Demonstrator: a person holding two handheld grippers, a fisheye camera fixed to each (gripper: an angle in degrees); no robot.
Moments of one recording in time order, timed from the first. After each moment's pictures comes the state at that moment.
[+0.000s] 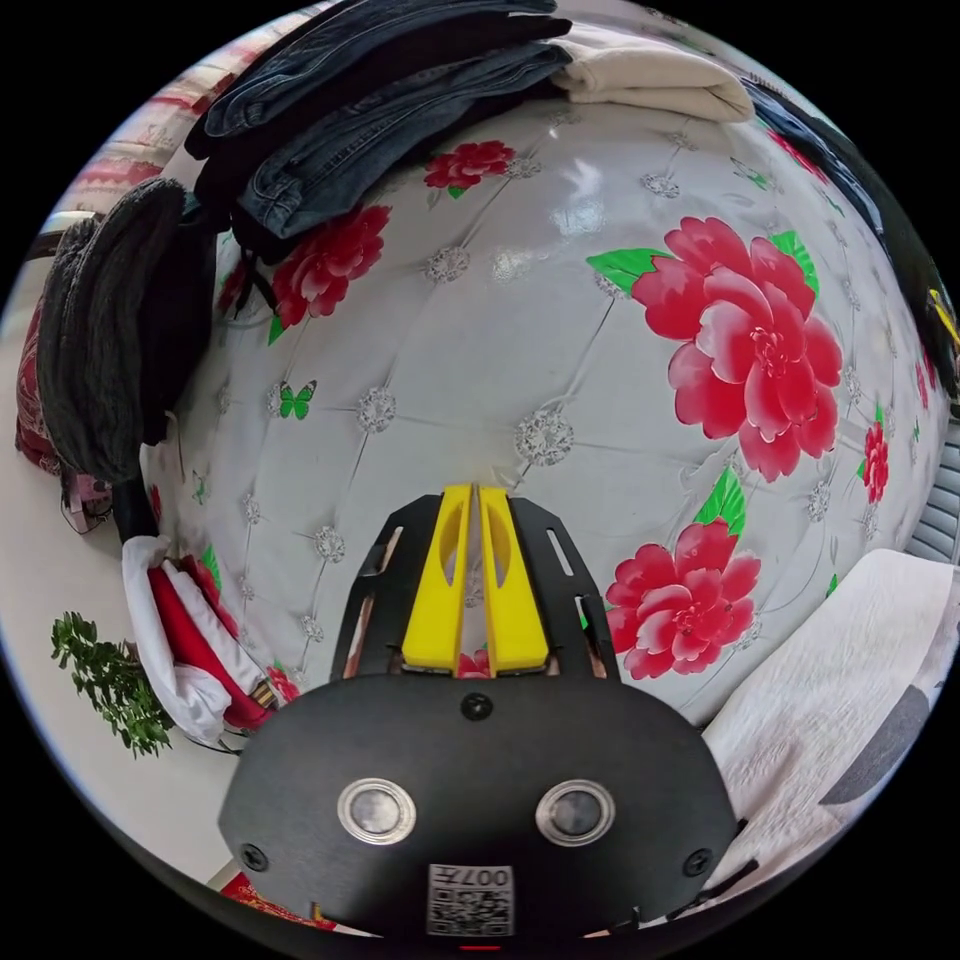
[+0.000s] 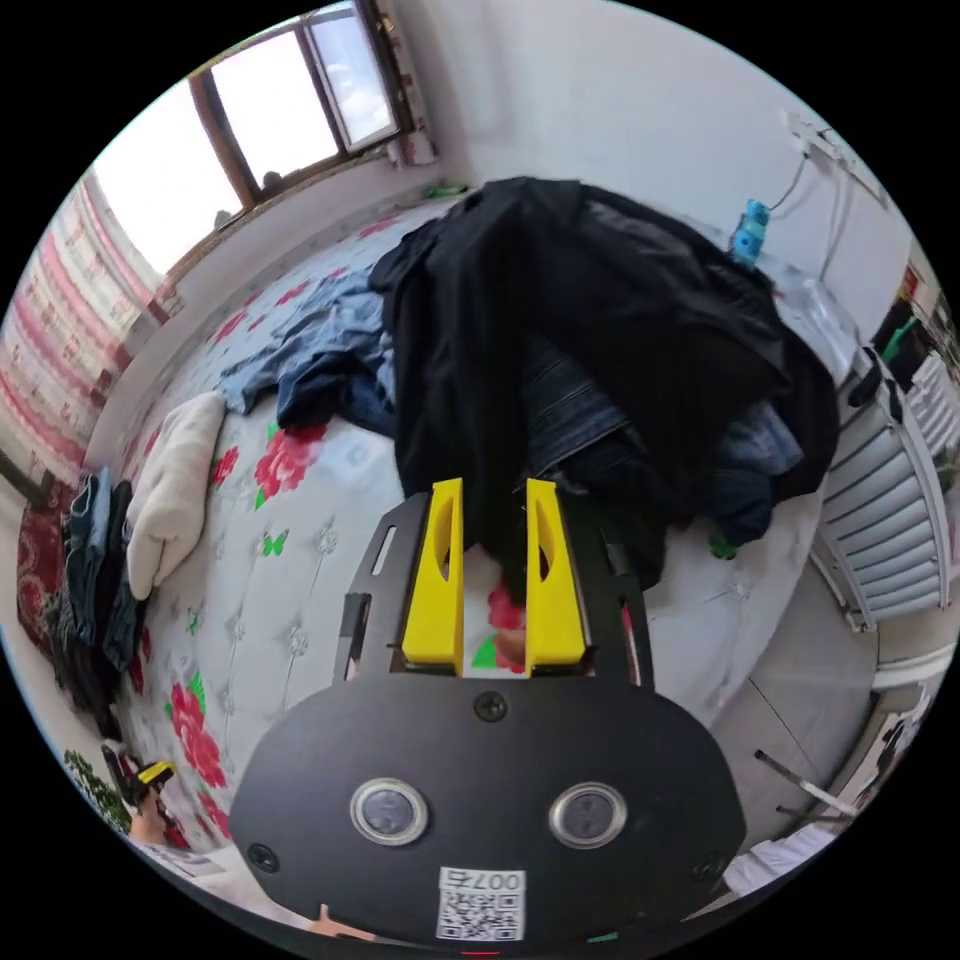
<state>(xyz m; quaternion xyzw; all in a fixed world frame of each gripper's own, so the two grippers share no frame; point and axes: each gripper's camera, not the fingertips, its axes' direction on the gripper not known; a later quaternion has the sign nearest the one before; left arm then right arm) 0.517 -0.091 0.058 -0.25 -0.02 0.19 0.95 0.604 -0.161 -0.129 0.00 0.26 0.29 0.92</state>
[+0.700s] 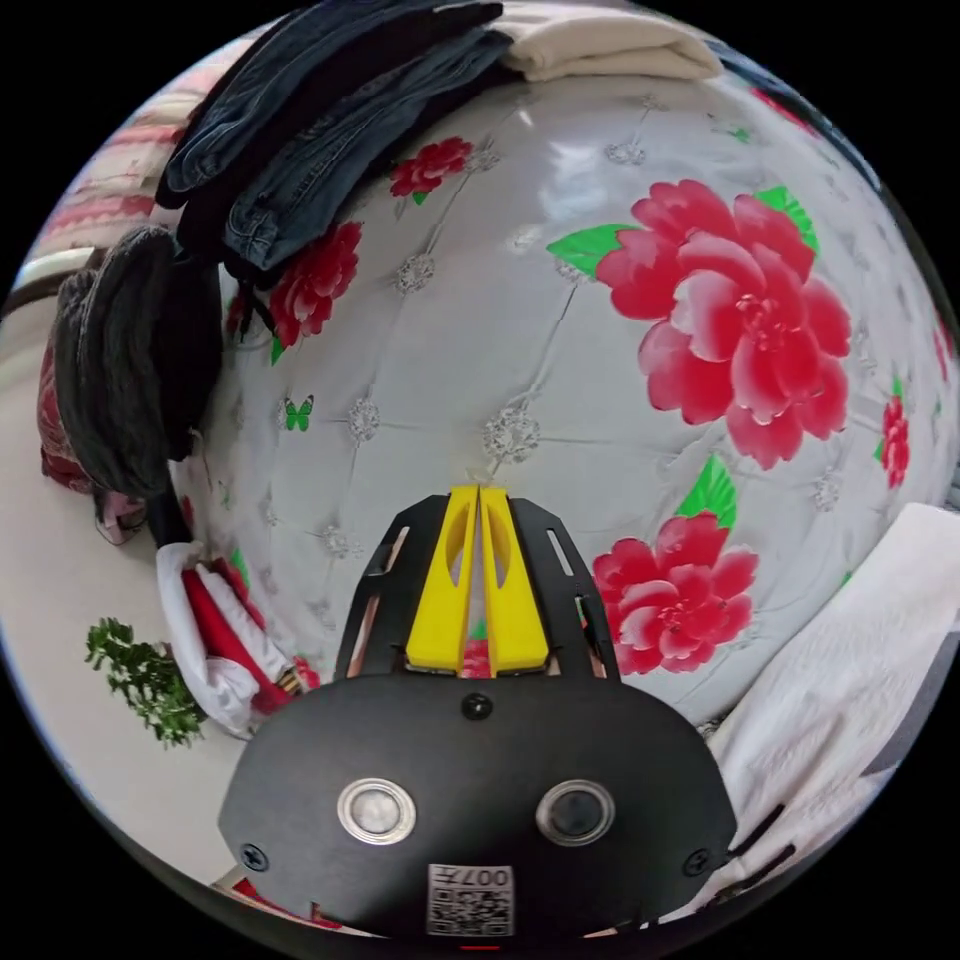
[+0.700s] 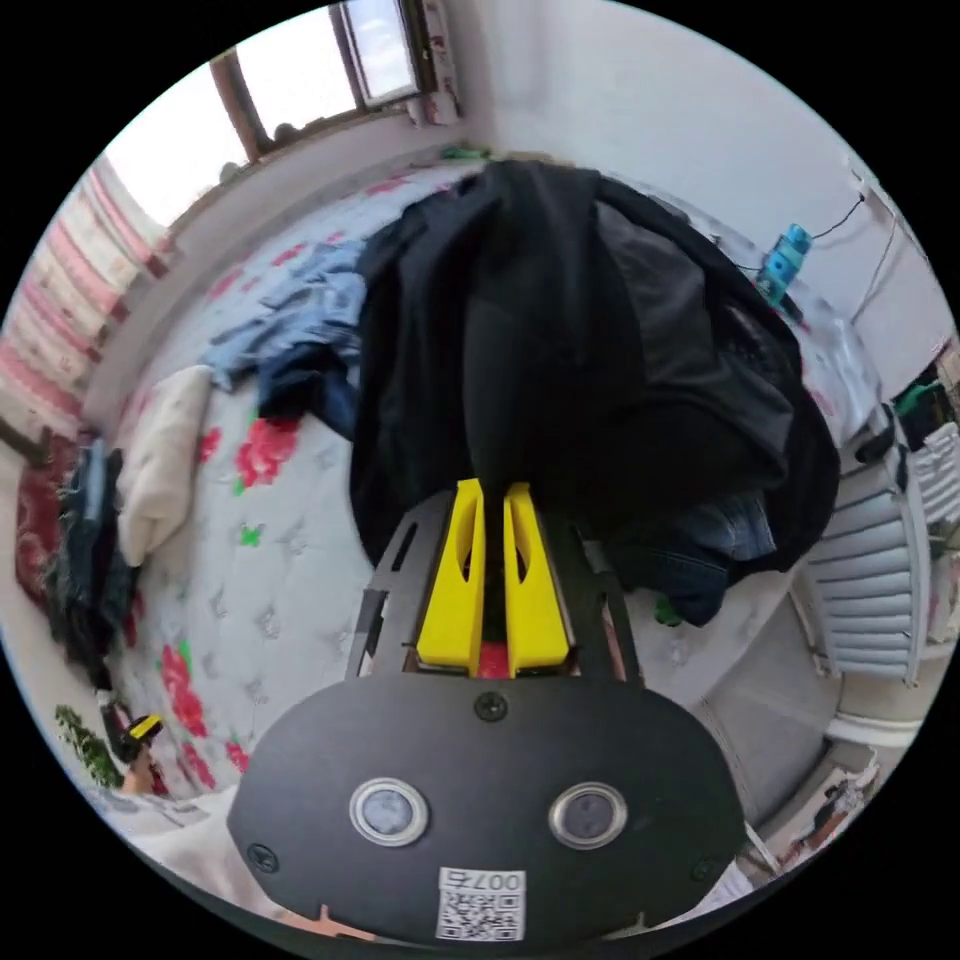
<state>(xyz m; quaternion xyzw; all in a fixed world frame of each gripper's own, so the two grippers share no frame) 0.492 -0.042 0.078 -0.24 -0.04 0.21 0.95 0.728 -0.159 -0.189 -0.05 0.18 0.23 0.96</state>
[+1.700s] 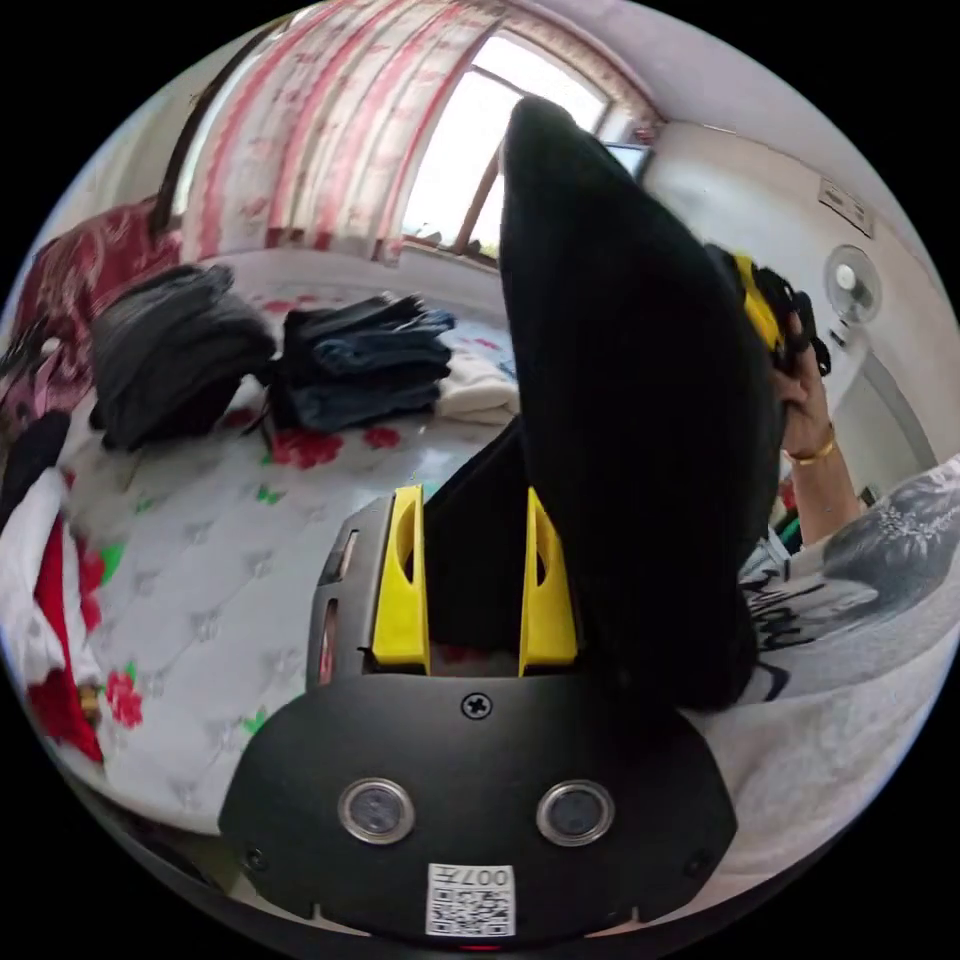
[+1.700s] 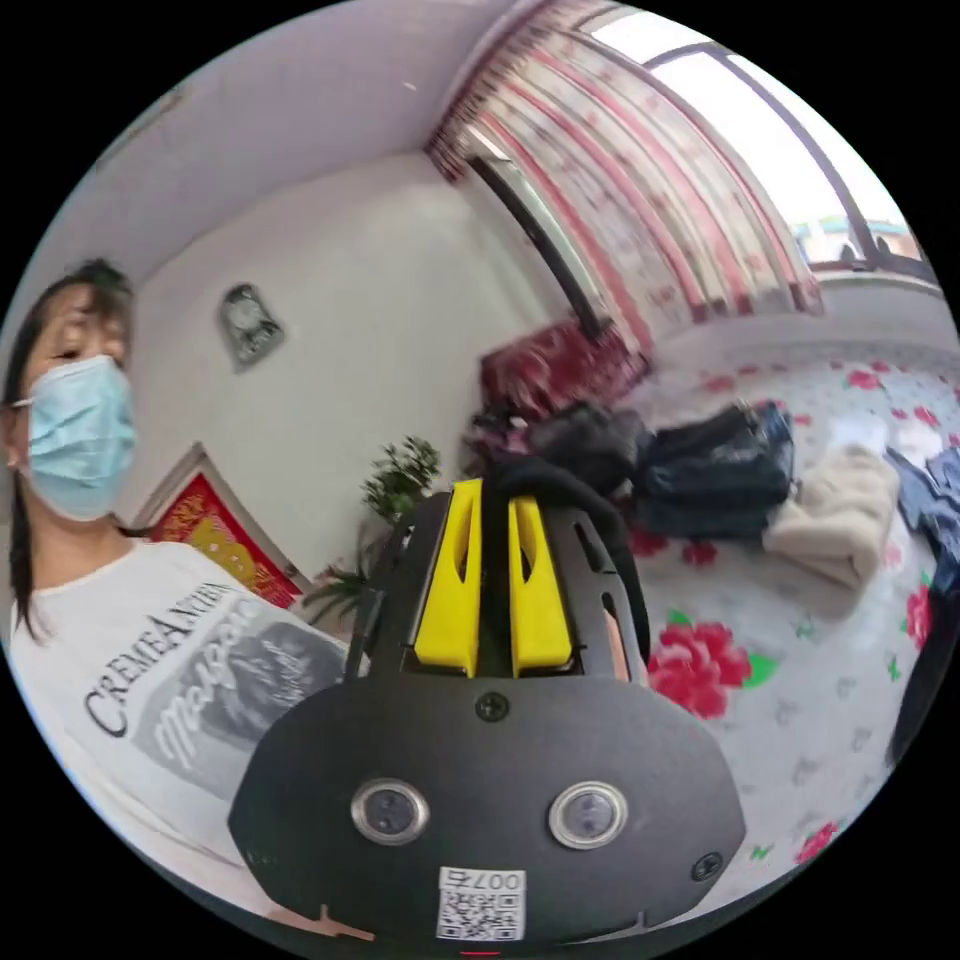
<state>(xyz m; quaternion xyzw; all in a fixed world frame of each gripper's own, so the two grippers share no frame) 0.172 0.155 -0.043 0.12 0.28 0.03 0.95 0.276 -0.082 -0.242 -0.03 -0.35 -0.16 0.92</state>
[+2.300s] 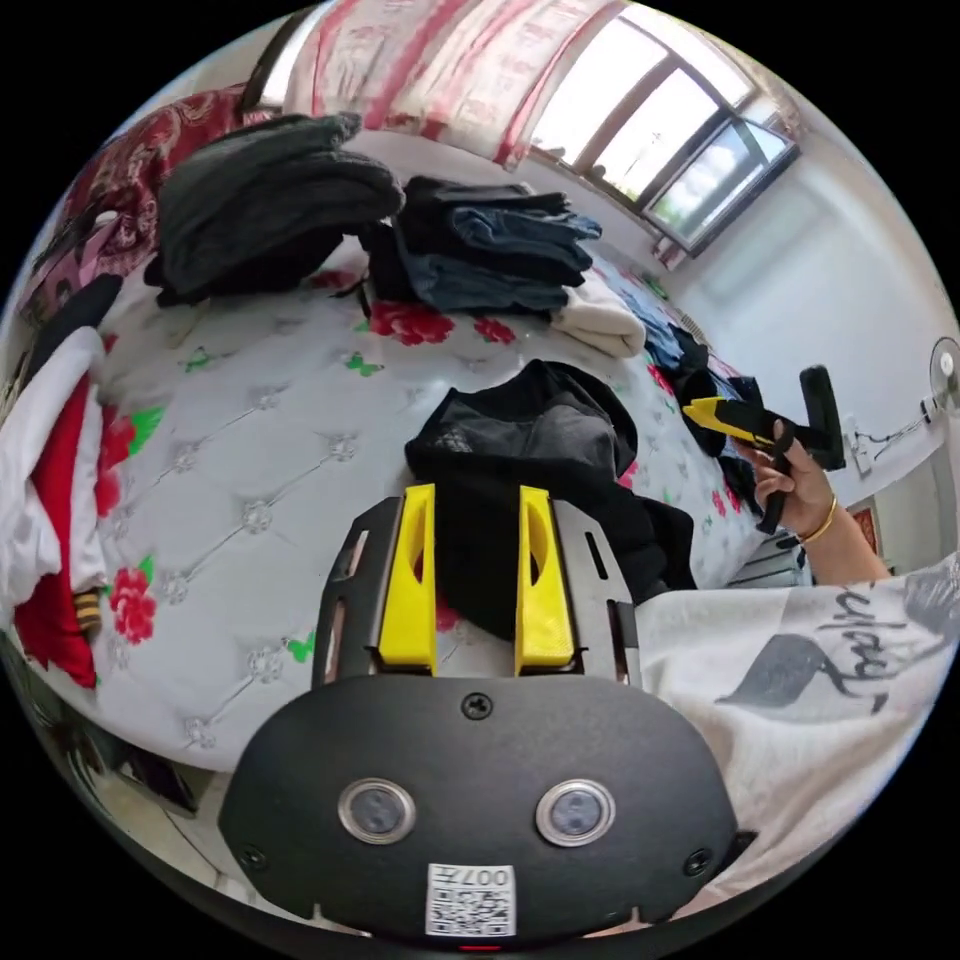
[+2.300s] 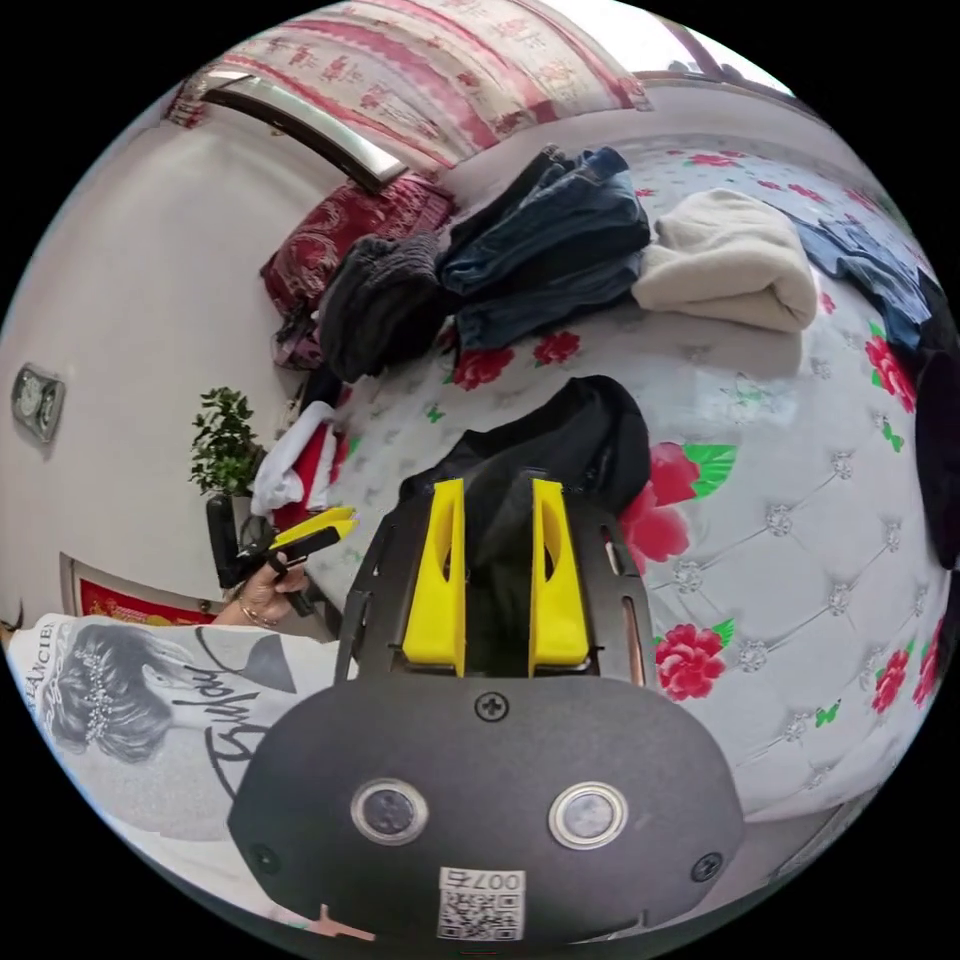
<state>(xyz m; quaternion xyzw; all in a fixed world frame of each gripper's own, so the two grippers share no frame) 0.090 0.147 0.082 -0.04 0.26 -0.03 0.96 0.303 -0.038 -0.051 -0.20 -0.16 -0.02 0.97</state>
